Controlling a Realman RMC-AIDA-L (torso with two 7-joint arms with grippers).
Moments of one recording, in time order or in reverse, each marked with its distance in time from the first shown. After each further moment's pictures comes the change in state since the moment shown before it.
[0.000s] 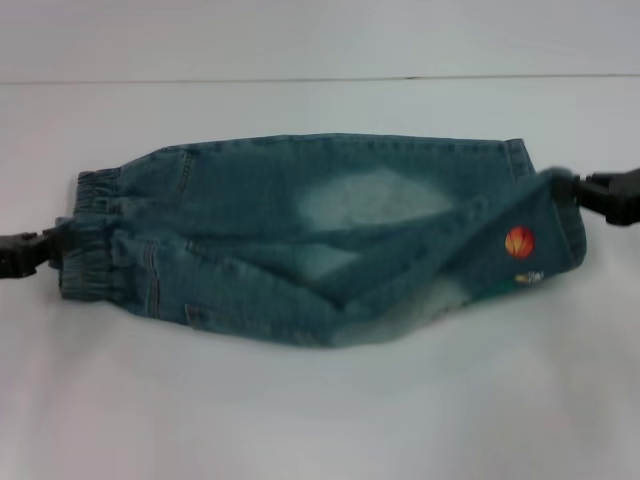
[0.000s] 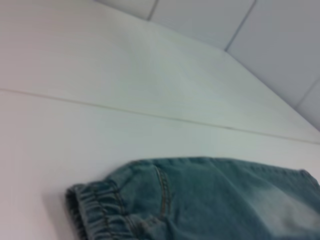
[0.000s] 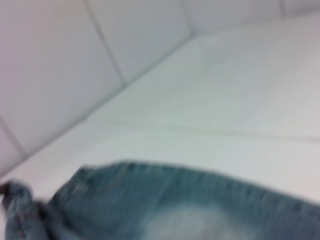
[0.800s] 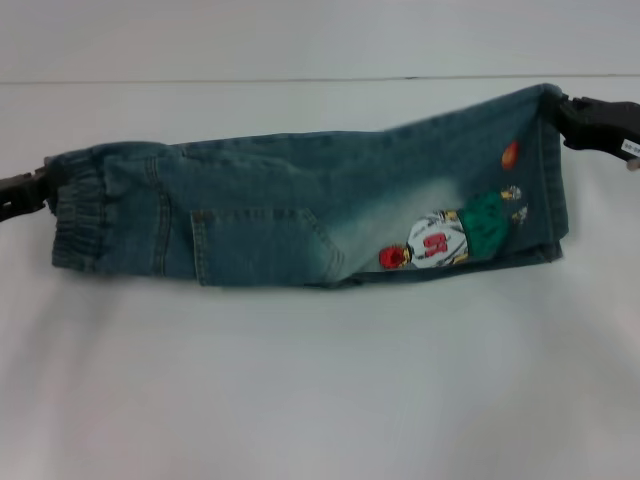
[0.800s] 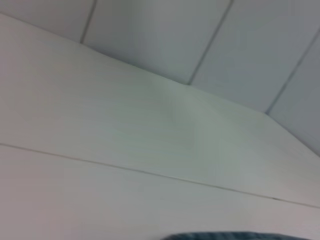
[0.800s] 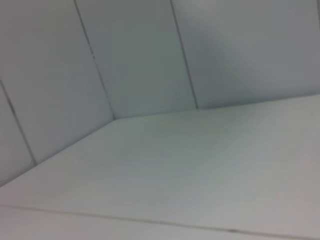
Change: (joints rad) left arm -0.032 -0.069 0.010 -0.014 -0.150 -0.243 0.020; right arm 0.053 0.097 0.004 0.124 0.315 0.388 -0.283
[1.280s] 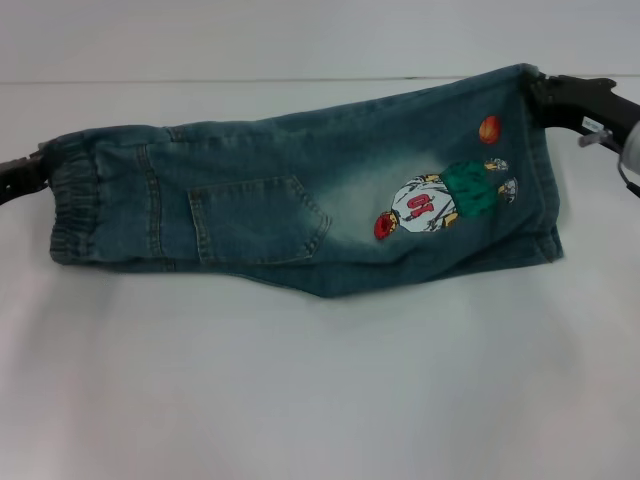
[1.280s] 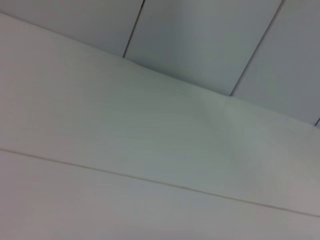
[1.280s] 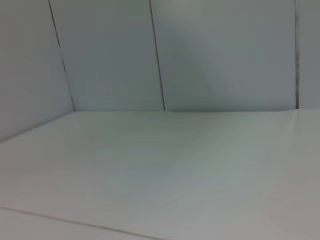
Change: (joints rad) left arm -0.048 0.001 0.025 -0.073 -0.031 -0.194 0.026; right arm 0.103 0.038 -0.008 0.074 0.085 0.247 -0.193
